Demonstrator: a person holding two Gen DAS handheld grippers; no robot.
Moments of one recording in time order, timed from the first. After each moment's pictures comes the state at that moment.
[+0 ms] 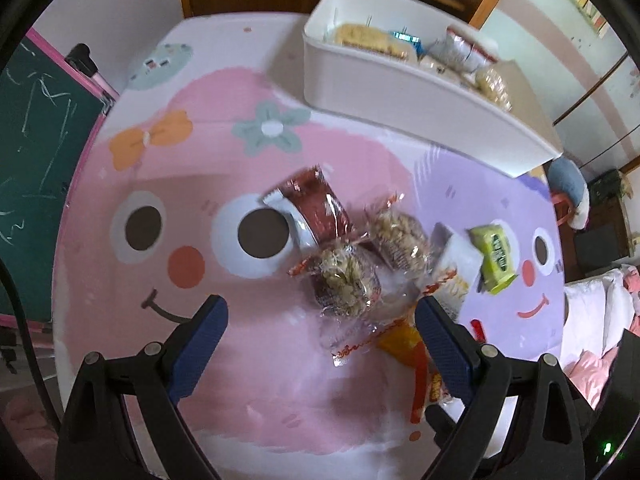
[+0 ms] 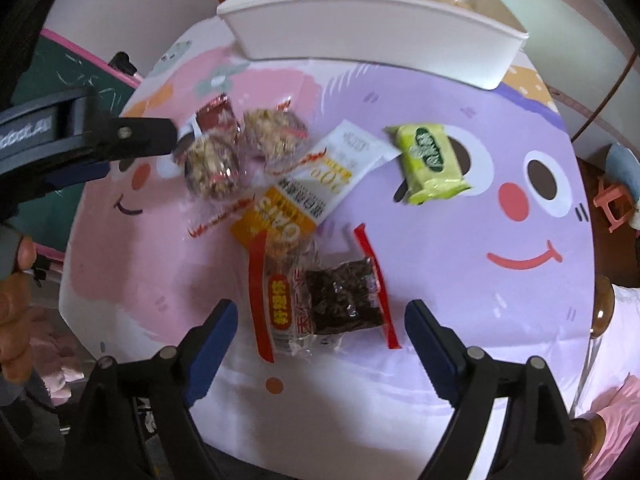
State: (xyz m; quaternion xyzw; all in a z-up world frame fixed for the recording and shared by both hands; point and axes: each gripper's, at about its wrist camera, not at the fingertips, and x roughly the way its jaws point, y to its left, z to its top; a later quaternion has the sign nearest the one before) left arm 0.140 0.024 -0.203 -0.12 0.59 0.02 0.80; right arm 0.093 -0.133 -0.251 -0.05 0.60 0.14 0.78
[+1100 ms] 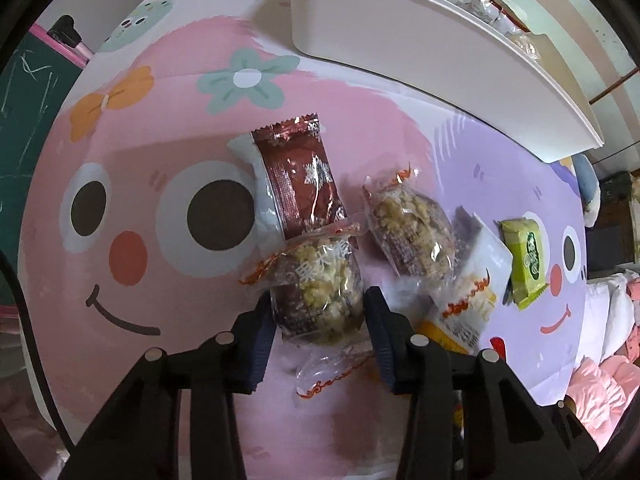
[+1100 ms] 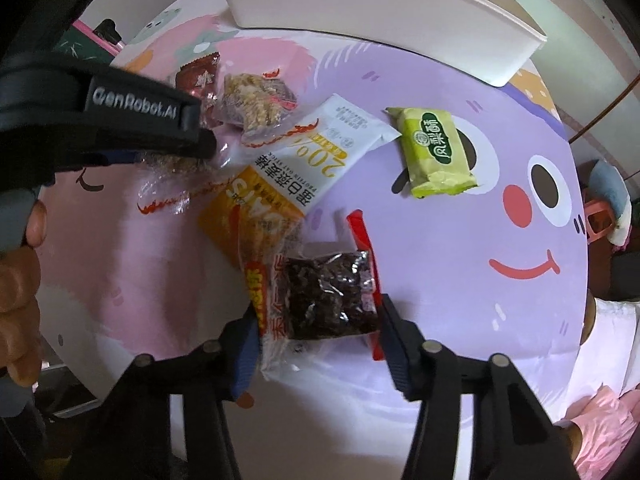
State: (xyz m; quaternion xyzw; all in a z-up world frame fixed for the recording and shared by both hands) left arm 0.172 -0.007 -0.261 -0.13 0.63 0.03 0.76; right arm 0.090 -0.111 -0.277 -0.11 0.61 0.11 0.78
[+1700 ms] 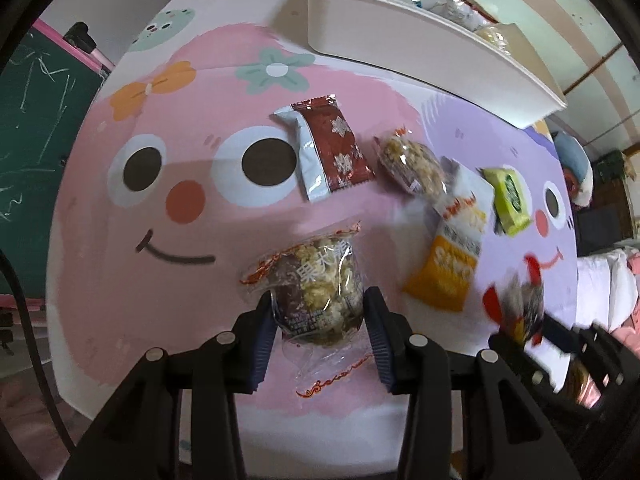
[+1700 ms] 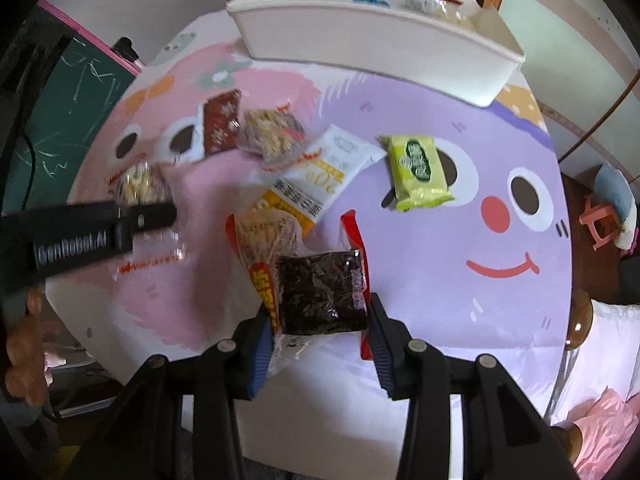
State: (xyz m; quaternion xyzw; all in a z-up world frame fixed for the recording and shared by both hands) left arm 0.106 0.011 -0.234 -0.10 0.62 0.01 0.78; right arm 0.102 -0.126 -0.238 -0.09 0.59 0.14 0.79
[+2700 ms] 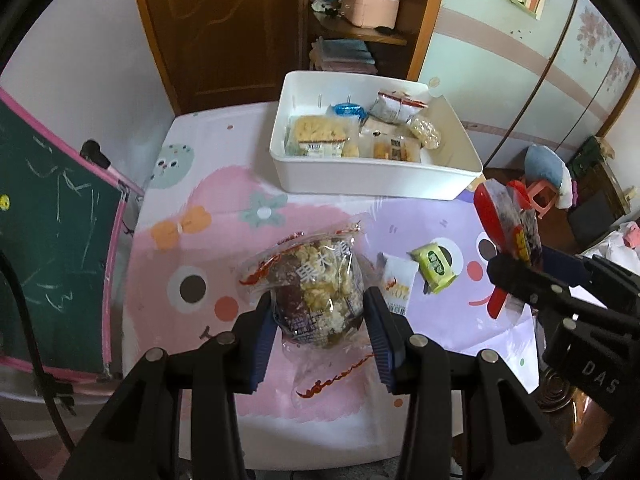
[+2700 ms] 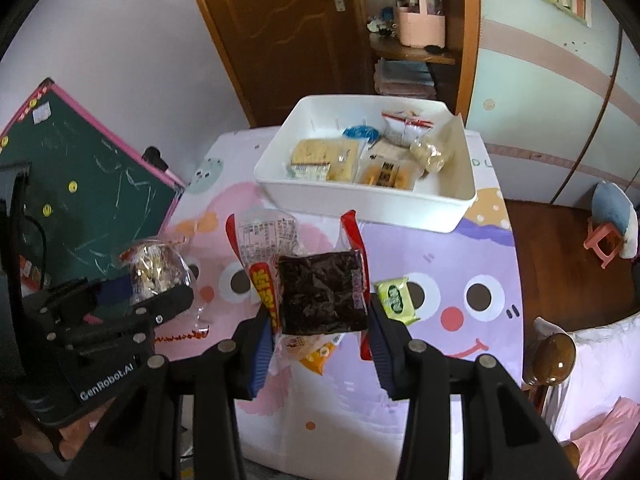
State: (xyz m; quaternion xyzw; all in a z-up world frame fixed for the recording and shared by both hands) left arm 0.101 0.000 -0.062 -0.03 0.52 -0.02 0.85; right arm 0.119 -0.139 -0.087 0.00 0.49 0.15 0.86
